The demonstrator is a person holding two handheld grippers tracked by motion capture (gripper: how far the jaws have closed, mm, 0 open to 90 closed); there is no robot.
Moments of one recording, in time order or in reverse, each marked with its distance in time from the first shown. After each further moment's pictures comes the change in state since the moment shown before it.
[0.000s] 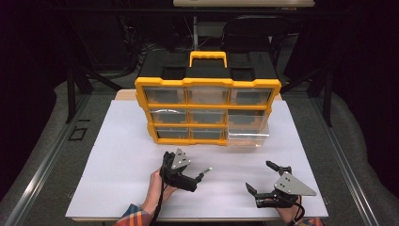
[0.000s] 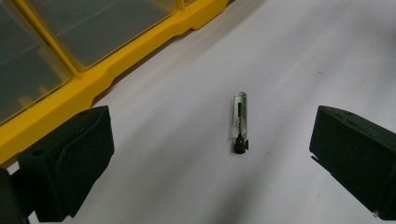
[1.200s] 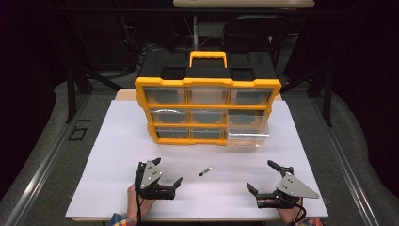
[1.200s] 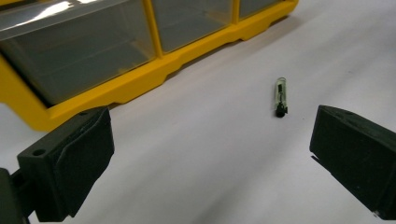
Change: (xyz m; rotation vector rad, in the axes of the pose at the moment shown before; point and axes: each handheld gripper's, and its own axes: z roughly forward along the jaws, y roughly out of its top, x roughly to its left) left arm 0.008 -0.055 -0.048 -0.184 0.144 -0.069; right arm 0.001 0.001 -0.004 -0.040 -0.015 0.002
